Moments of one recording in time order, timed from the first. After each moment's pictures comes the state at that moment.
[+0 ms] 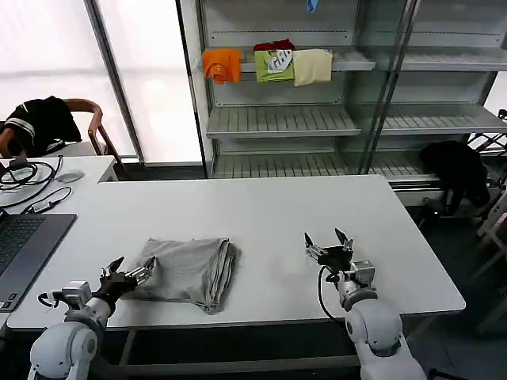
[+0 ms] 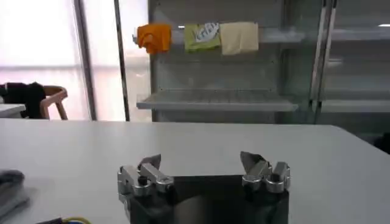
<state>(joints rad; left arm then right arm) 1.27 -1.26 -0.77 -1.89 -0.36 0.56 0.17 -1.10 1.38 0.43 1.87 0.19 -0.40 -0.02</state>
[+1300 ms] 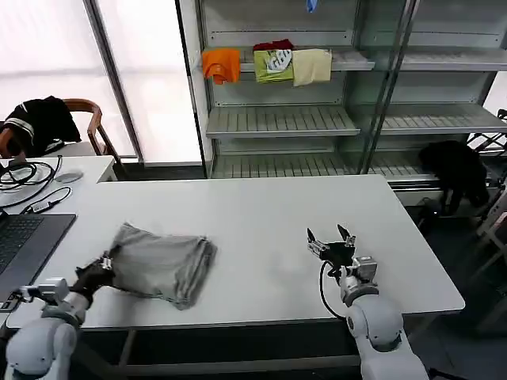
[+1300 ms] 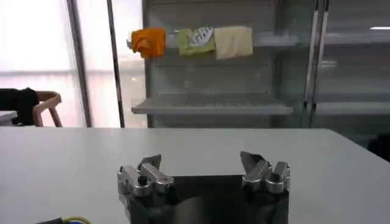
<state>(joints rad) 1.23 -1.21 -0.90 -1.87 -0.24 0.47 0.25 -1.07 1.39 0.43 1.84 0.20 -0.39 0.00</state>
